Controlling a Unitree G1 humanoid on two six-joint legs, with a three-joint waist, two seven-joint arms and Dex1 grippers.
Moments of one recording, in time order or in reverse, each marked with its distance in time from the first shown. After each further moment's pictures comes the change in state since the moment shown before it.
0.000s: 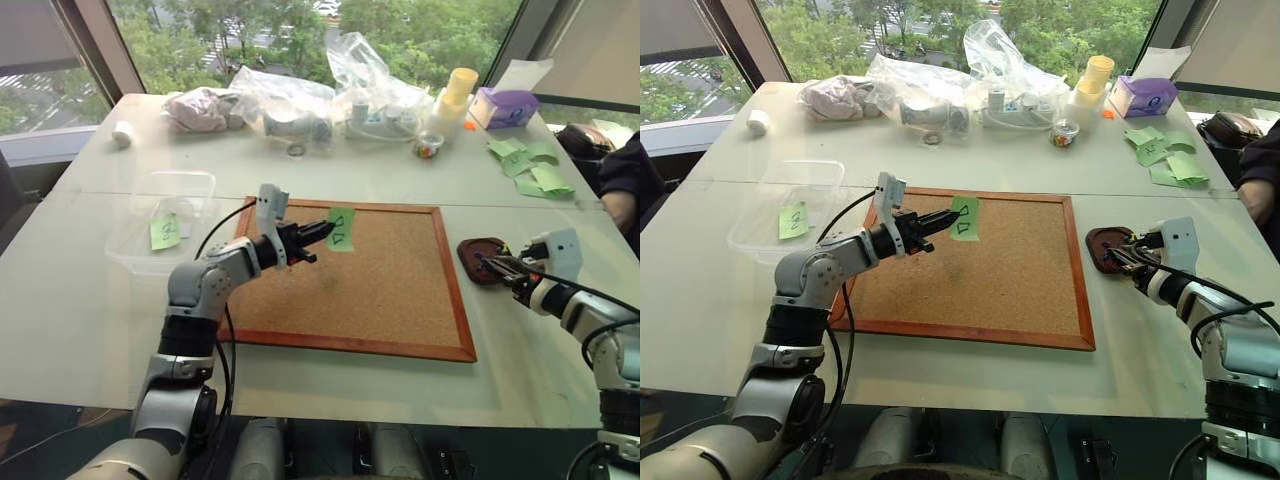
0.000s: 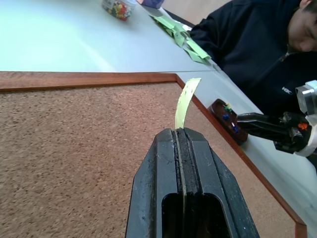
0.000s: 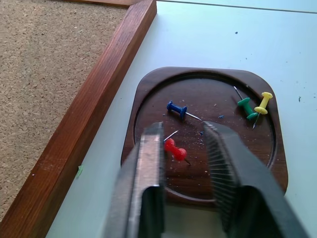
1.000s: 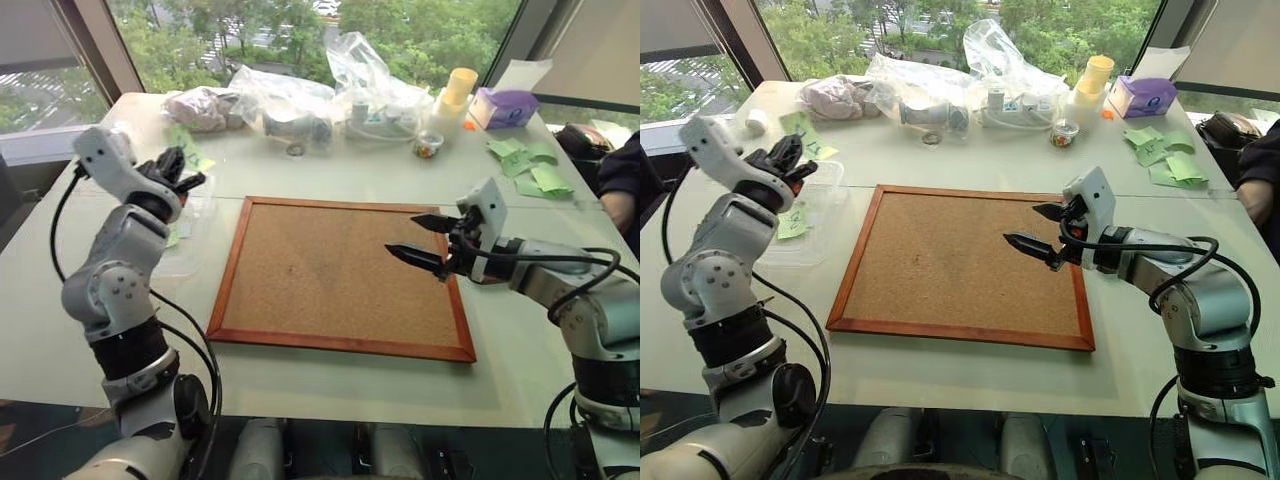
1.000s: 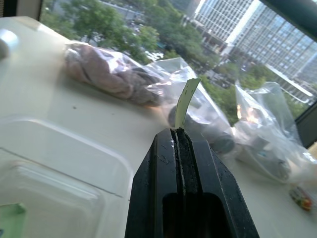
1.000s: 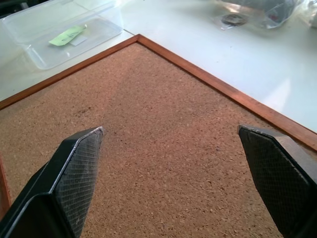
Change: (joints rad) left arm 0.036 0.013 0.515 -0.376 -0.052 0.006 0.745; right arm -0.232 -0.026 0.270 -0.294 0.207 0.161 0.168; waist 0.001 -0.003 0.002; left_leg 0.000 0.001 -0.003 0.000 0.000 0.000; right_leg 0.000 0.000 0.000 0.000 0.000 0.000
